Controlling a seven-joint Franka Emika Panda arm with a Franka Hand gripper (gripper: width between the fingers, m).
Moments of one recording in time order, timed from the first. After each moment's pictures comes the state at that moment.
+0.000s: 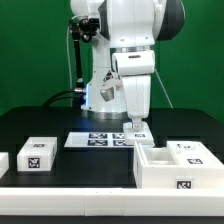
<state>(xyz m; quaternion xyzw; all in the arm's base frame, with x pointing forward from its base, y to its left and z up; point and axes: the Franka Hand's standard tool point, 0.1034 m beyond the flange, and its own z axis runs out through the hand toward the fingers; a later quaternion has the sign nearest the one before) 0.421 0.052 0.053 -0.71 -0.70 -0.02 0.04</state>
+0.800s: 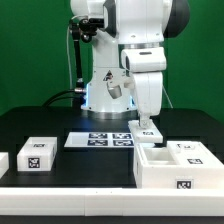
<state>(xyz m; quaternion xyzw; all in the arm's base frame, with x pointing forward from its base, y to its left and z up) 0.427 0.065 0.060 -0.69 -0.72 -0.02 0.04</state>
